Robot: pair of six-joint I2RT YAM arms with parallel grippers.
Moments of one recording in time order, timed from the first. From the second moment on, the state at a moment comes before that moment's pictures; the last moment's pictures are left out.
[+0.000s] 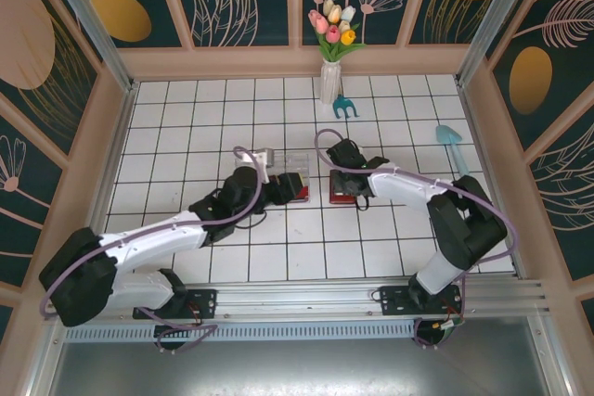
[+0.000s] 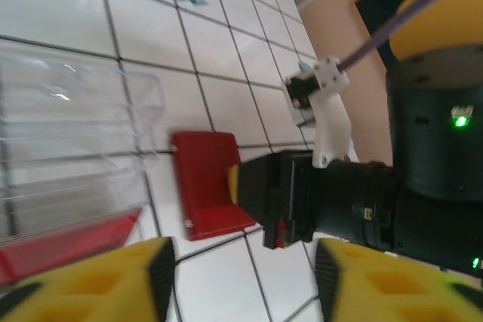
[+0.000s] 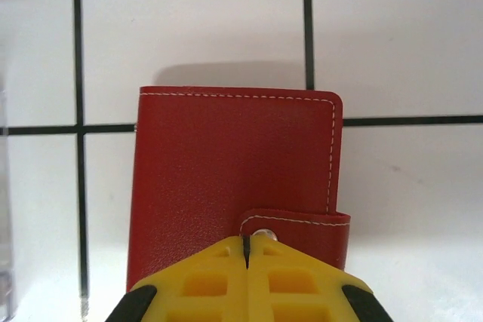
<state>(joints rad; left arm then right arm) -0.88 1.28 0.63 0.27 -0.01 -0.89 0.64 1.59 0.91 -0.45 0.21 0.55</state>
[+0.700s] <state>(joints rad) -0.98 1.79 0.83 0.44 0.00 -1.07 0.56 1.49 0.74 -0.34 0.05 0.60</state>
